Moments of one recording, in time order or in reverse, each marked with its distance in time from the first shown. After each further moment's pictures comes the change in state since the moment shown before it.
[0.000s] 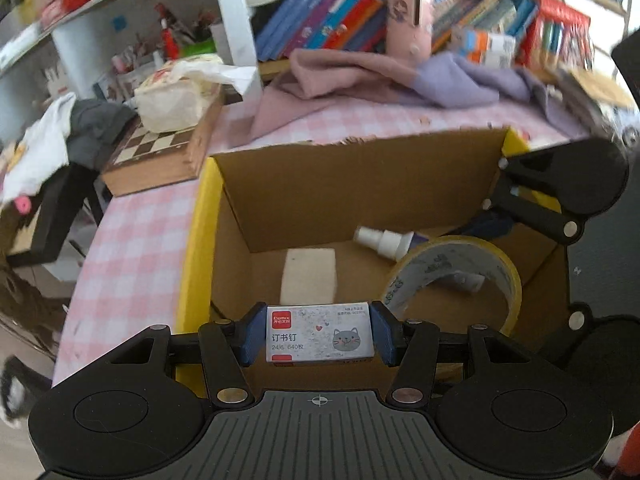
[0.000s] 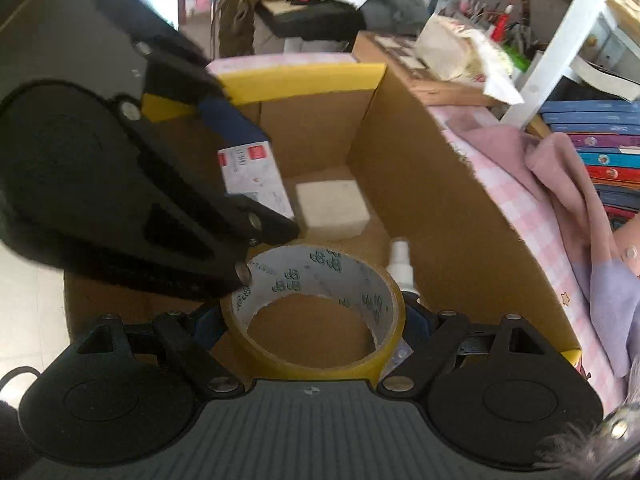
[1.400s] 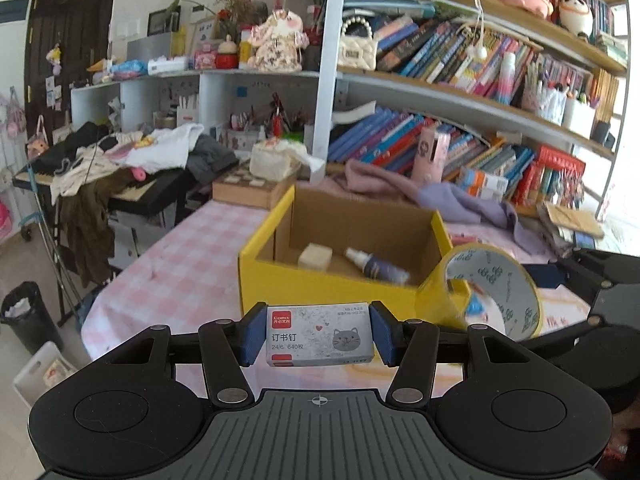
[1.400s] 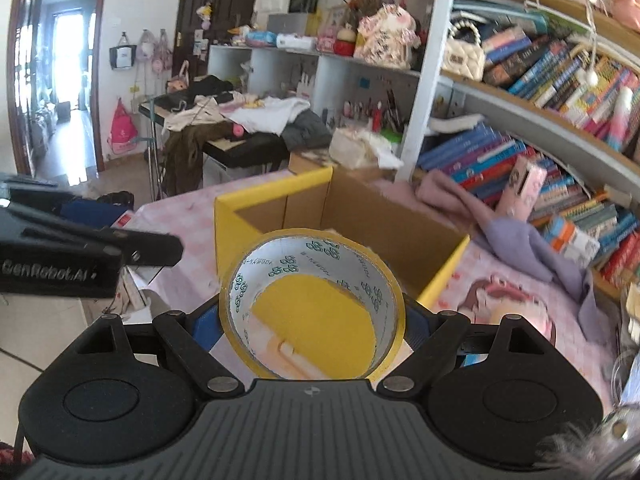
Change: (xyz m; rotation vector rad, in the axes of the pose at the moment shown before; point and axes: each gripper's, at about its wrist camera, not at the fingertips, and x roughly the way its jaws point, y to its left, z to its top) left arm -0.199 -0.050 -0.155 -0.343 -0.407 0.091; right arm -0.177 0.145 -0.109 0.295 -0.423 -0.263
